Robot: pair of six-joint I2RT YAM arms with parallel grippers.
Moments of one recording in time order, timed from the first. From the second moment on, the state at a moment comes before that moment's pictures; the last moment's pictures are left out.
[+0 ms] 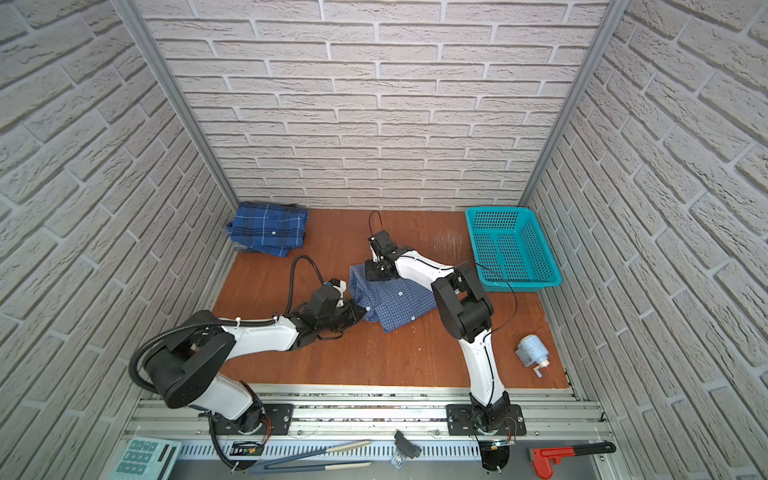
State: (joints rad) left arm -0.74 1.55 0.57 0.34 0.16 -1.06; right arm 0.52 2.14 1.60 -0.48 -0.09 0.46
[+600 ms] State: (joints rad) left arm -0.63 1.21 0.67 -0.01 0.09 -0.91; right arm 0.40 1.57 1.17 -0.41 0.05 0.40
